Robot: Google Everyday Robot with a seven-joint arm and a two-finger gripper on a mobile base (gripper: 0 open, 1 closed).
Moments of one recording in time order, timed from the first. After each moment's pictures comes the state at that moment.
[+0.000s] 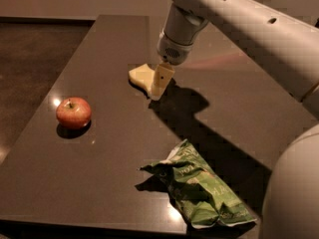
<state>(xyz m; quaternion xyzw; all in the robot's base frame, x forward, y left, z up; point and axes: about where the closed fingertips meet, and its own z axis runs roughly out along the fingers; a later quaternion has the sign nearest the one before) 0.635 -0.014 0.855 -0.61 0.77 0.07 0.16</state>
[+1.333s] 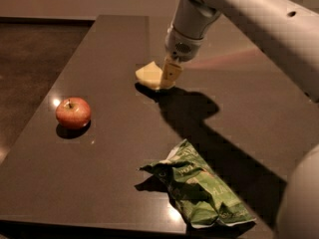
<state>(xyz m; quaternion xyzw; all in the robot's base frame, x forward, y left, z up) 0.616 -0.033 0.875 -0.64 0.75 0.07 0.15</state>
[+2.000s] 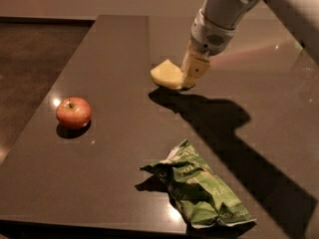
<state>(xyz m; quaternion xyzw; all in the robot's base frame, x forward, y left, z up) 0.583 -0.081 0.906 -0.68 0.71 0.09 0.14</state>
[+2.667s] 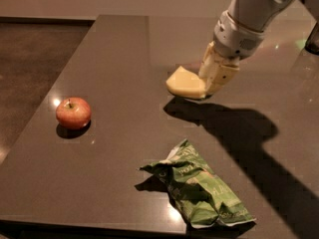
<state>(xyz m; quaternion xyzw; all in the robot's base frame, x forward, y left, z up) 0.546 -0.123 0.913 -0.74 0.65 0.09 0.13</state>
